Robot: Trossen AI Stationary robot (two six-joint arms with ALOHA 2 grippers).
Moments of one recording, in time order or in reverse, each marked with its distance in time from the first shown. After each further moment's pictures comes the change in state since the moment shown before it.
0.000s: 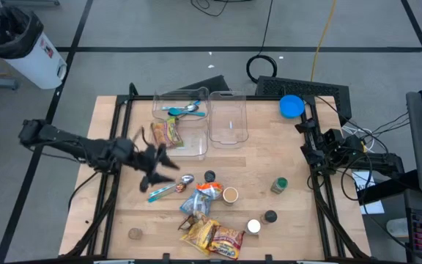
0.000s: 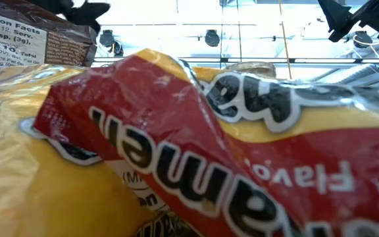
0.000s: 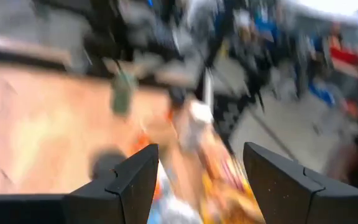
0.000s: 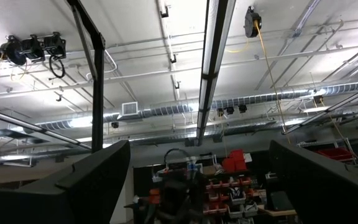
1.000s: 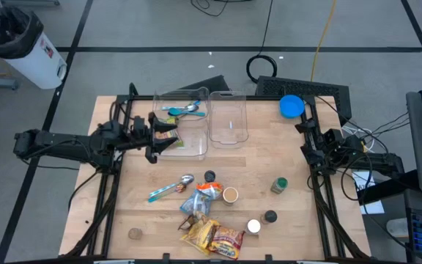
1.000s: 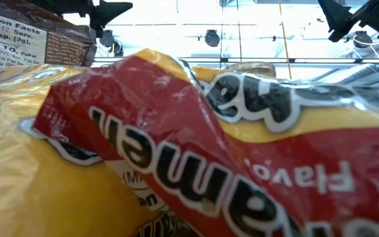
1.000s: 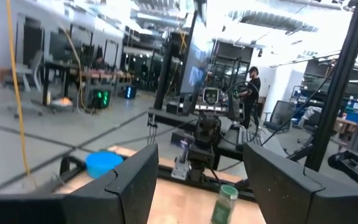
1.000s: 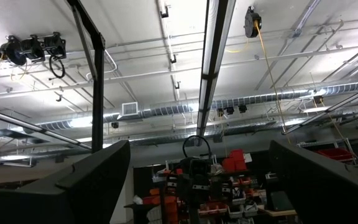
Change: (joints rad) left arm 0.294 -0.044 -0.001 0.322 -0.171 0.117; right arm 0.000 0.000 0.000 0.000 0.000 0.000
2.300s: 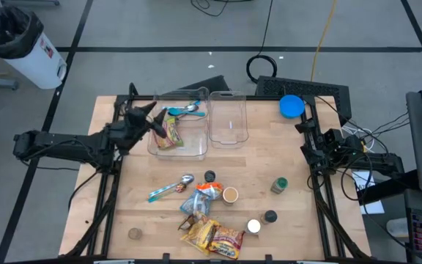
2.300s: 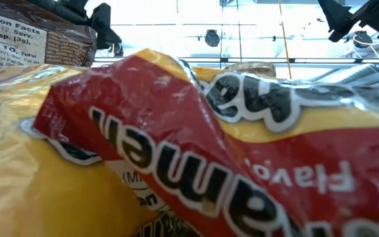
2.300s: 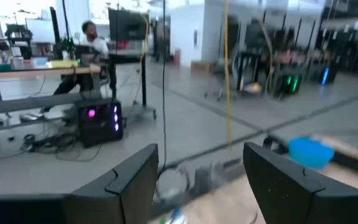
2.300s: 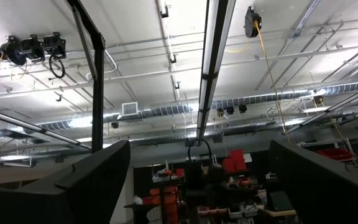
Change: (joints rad) left arm 0.032 -0.001 0.000 -0.160 -0.788 0.144; right arm 0.000 0.000 0.000 0.000 0.000 0.000
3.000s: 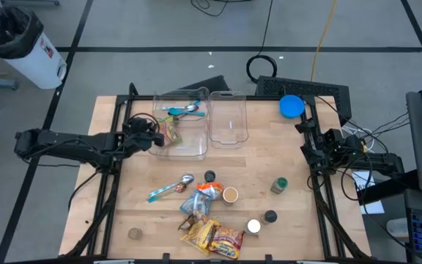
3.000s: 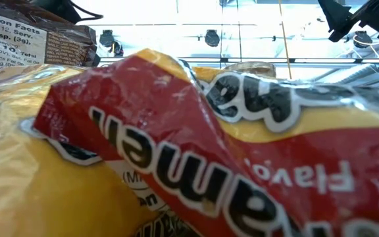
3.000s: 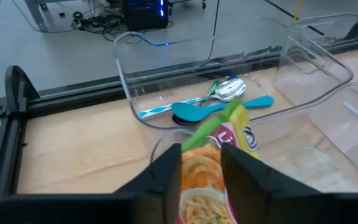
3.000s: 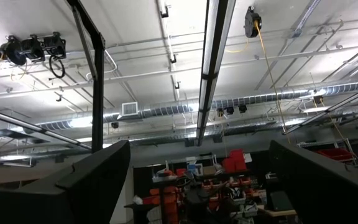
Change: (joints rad) left arm -0.010 0.055 0.000 -0.801 -0.026 -0.747; right arm 0.000 0.000 0.000 0.000 0.000 0.000
